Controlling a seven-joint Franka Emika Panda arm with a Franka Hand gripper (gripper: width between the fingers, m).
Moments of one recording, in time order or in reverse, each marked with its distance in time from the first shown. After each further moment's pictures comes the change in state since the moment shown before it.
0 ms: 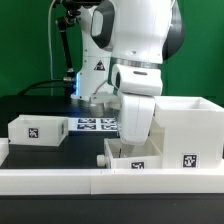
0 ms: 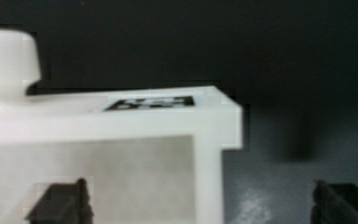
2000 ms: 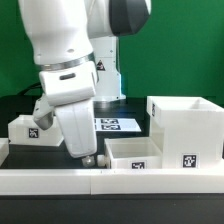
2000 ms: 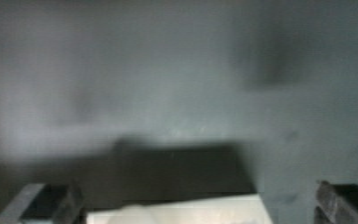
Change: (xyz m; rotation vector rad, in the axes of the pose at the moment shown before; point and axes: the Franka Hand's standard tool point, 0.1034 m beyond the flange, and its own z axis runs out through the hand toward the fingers) arm -0.076 0.027 0.009 0.141 0.340 -0.052
